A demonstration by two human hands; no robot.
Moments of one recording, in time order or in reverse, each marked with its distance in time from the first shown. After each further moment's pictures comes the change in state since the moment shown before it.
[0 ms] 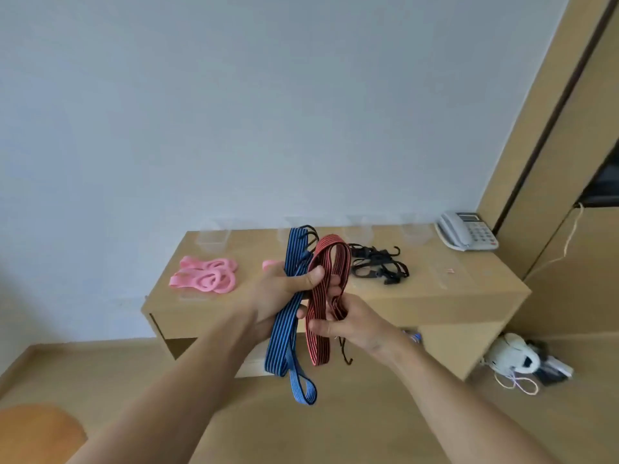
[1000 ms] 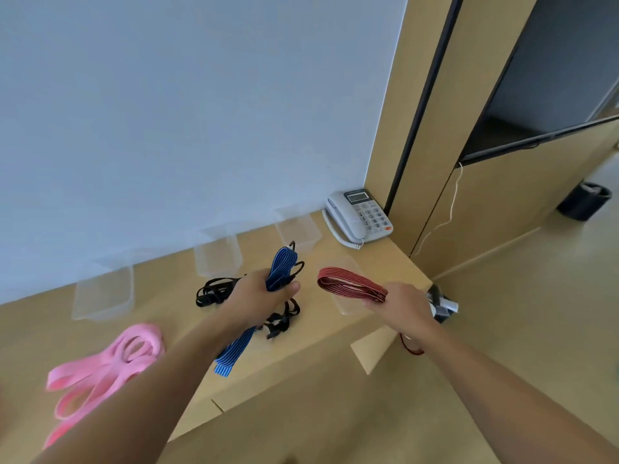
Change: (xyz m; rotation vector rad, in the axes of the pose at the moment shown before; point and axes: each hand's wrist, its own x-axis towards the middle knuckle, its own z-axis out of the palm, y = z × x) left_hand 0.391 -0.101 0.126 0.860 -0.194 -0.101; right_hand 0.032 0.168 -0.402 -0.858 0.692 0.653
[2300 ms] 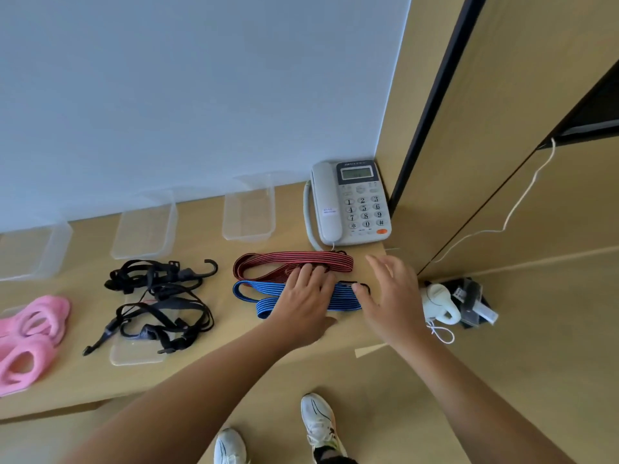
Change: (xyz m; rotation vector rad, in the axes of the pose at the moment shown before) left_hand 0.202 0.033 0.250 1.013 -0.023 0.200; right_hand 0.190 0.141 0.007 0.258 0.090 -0.358
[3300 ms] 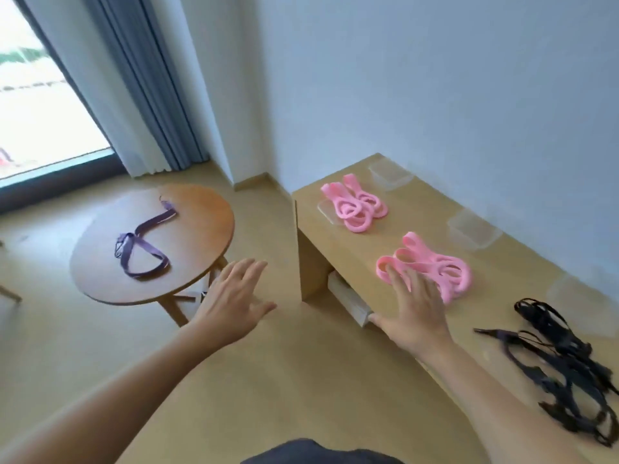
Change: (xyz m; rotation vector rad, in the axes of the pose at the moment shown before) left_hand -0.710 -0.195 0.008 -0.309 0.430 -1.418; right_hand -0.212 -0.495 0.257 -0.268 -0.600 -1.025
